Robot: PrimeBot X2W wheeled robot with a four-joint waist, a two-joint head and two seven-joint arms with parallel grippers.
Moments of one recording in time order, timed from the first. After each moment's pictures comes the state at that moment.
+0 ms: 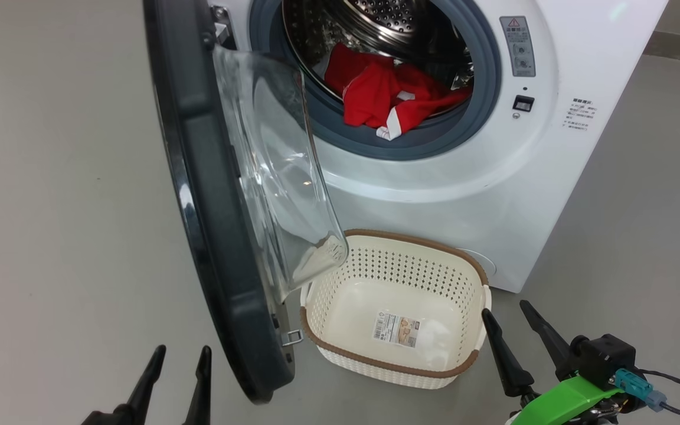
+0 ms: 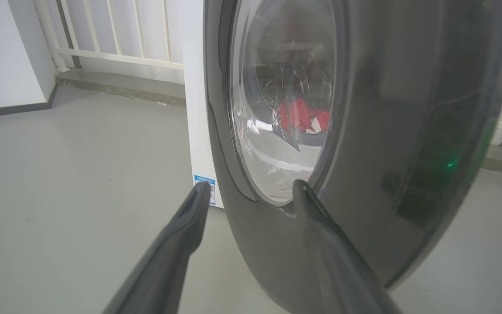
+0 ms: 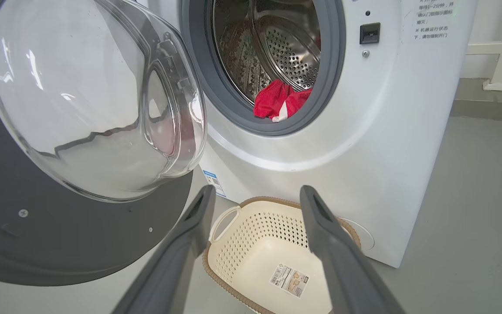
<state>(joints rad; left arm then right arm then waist) 0.04 0.04 -0.03 0.19 -0.22 -0.11 -0.25 -0.06 -0.09 0.18 0.35 0.41 0.12 -0.25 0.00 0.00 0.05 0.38</state>
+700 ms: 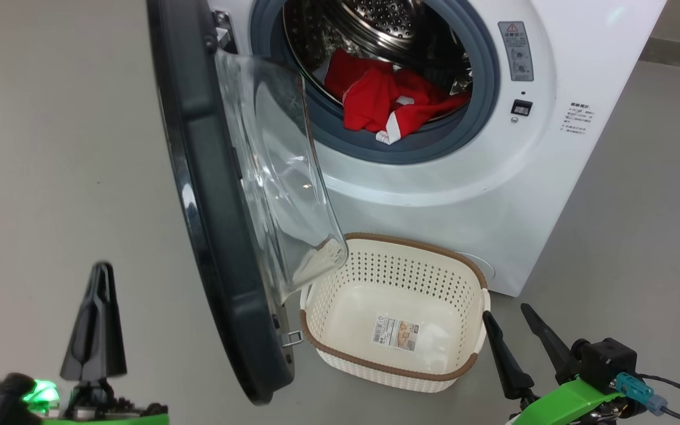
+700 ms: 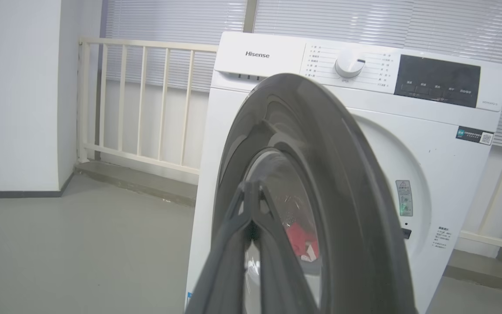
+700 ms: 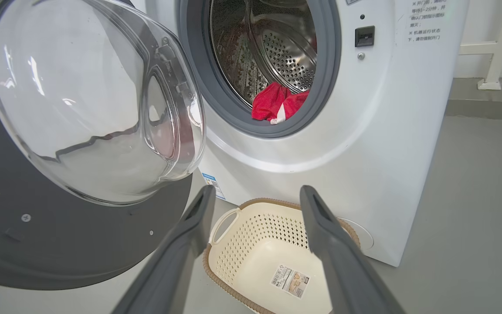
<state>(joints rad) -0.01 0.04 0.08 -0.11 -0.34 -0.10 -0.25 -0.05 -0.07 0.16 0.35 0.40 0.12 -0.25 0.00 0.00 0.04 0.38</state>
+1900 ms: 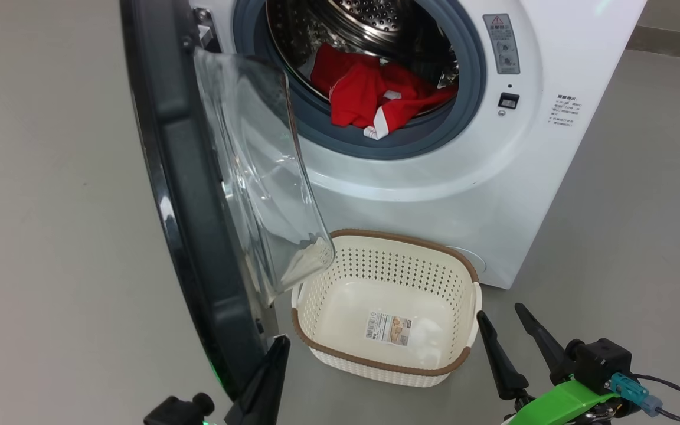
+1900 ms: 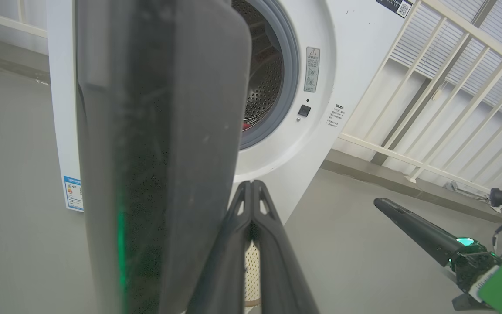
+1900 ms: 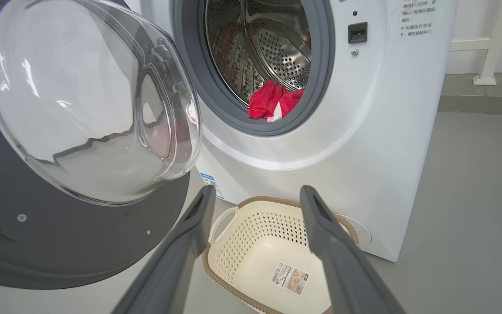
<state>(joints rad) -0.01 0.05 -0.31 0.14 -0.44 -0.12 -0.26 -0.05 -0.06 0.17 0.34 0.40 0.12 -0.25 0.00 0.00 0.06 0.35</state>
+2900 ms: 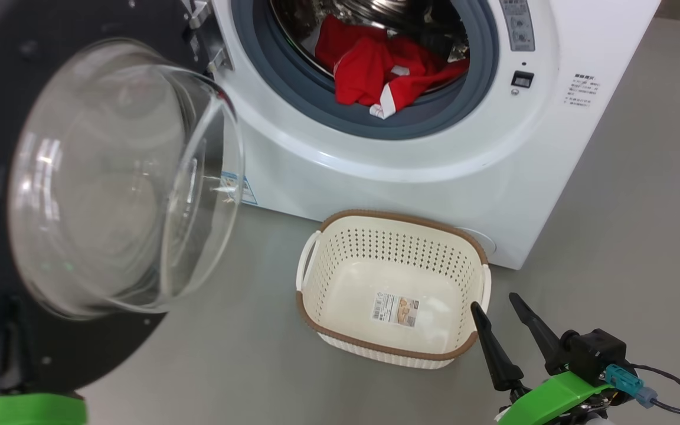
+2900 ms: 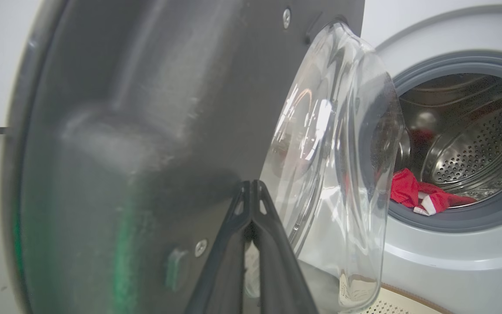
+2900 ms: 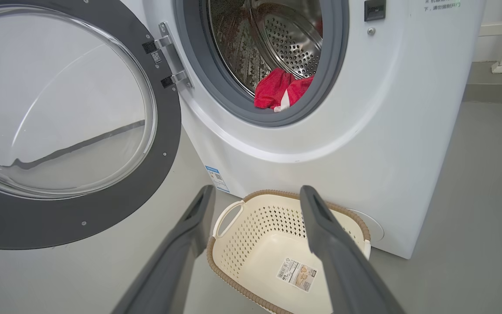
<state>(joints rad) -0.14 0.04 0.35 0.27 -0.28 -0.13 -0.26 -0.07 -0.06 0.18 0.34 0.39 0.12 -0.25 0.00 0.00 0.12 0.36</state>
